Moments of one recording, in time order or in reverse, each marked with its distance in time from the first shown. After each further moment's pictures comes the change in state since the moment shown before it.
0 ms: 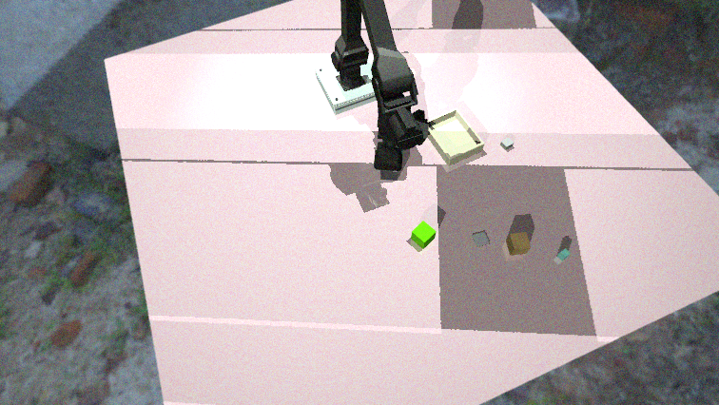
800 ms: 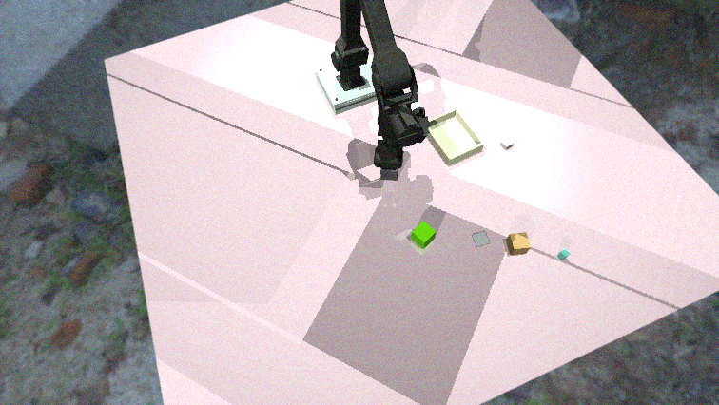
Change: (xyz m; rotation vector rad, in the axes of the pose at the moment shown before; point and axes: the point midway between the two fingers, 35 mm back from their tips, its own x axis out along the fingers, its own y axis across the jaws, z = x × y) arm -0.009 0.000 0.000 0.001 0.000 0.001
